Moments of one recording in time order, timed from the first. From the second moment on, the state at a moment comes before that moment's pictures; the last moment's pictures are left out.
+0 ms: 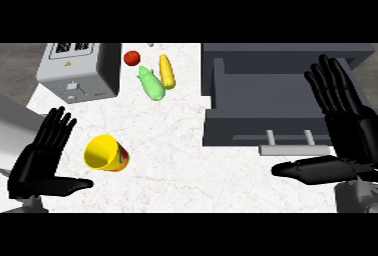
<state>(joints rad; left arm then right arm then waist) 0.00 0.20 0.22 -1.45 0.25 -0.30 -0.18 -0.19 -0.15 -0.05 -1.88 -0.07 0.14 0.06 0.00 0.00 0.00</state>
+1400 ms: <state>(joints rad) -0.39 0.29 0.29 -0.27 -0.01 -0.28 -0.92 -0.27 -0.19 -0.12 -1.86 -0.12 0.18 0.11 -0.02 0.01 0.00</state>
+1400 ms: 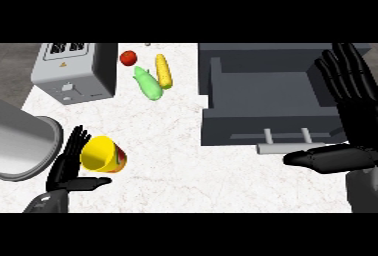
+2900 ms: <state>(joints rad) -0.46 0.19 0.33 -0.28 -0.02 -0.06 -1.10 -0.28 -0.22 -0.14 -1.86 -0.14 0.20 0.13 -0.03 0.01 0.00</state>
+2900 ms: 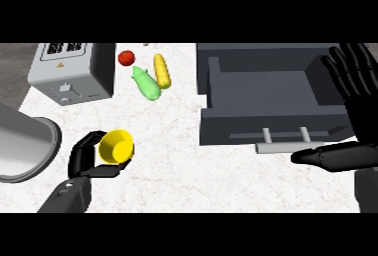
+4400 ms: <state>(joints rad) -0.94 0.00 0.09 -0.80 0.11 0.06 -0.53 -0.25 -0.20 -0.15 -1.85 -0.10 0.18 0.10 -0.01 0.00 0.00</state>
